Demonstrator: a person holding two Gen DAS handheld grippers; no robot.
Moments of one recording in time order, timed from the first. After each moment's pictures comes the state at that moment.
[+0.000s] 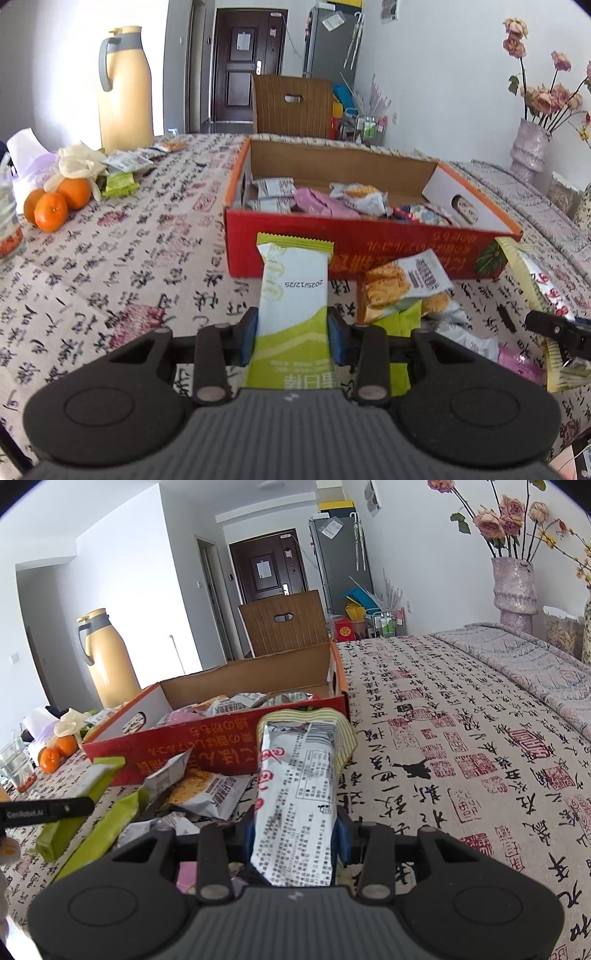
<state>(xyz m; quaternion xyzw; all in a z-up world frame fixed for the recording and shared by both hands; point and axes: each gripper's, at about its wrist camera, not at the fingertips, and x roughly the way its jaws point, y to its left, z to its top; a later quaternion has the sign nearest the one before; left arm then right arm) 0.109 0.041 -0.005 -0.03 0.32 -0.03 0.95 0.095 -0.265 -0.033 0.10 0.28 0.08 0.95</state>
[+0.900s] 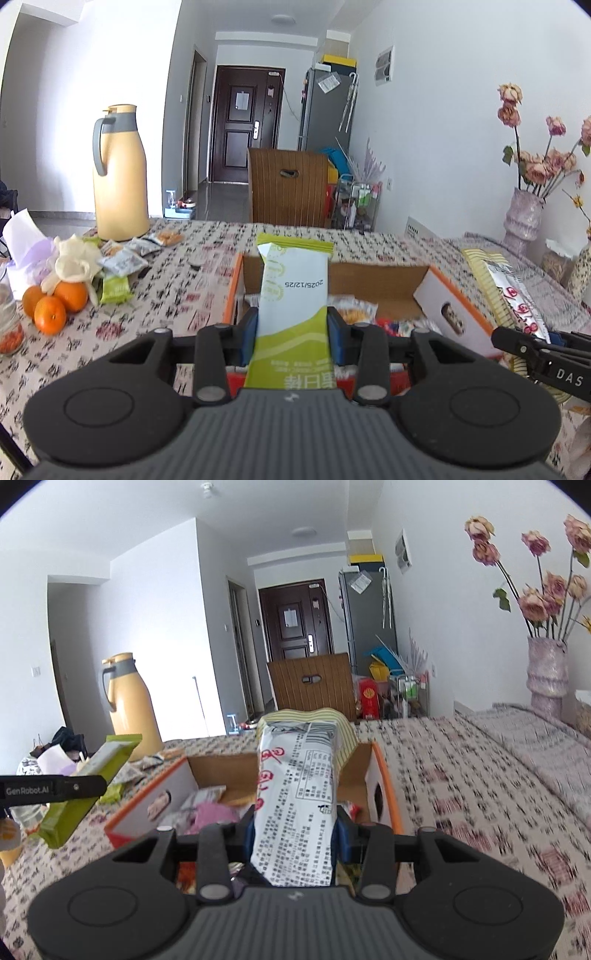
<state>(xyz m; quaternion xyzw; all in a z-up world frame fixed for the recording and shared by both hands) 0.151 0.037 0.075 -0.04 0.22 -0.03 0.97 0.153 -0.234 0.037 0.07 0.19 0.10 0.97</state>
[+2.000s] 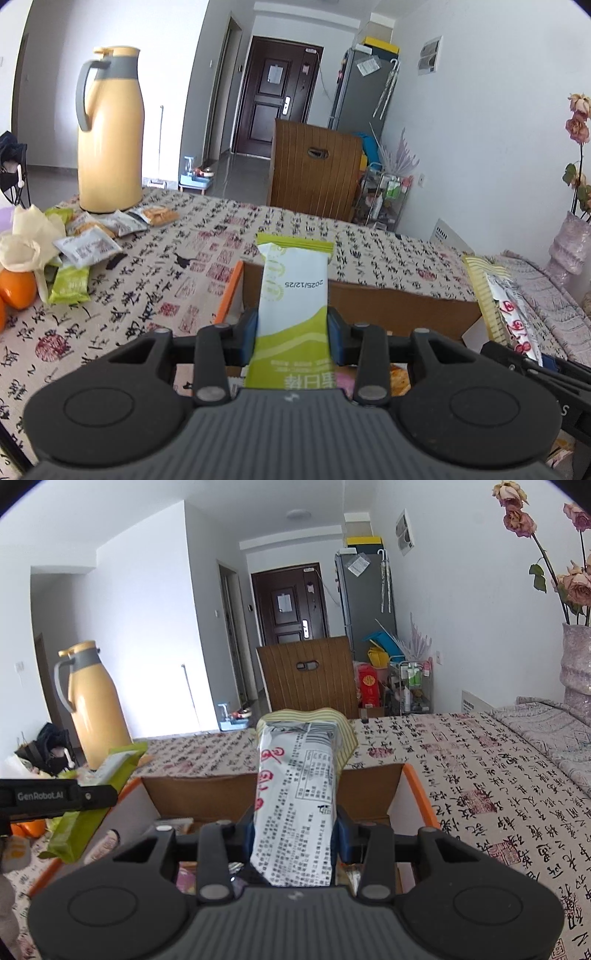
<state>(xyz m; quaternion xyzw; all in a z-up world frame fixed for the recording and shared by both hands) 0.291 0.043 0.036 -0.10 0.26 0.00 0.96 0.296 -0.207 0.009 0.06 0.23 0.09 0.97</state>
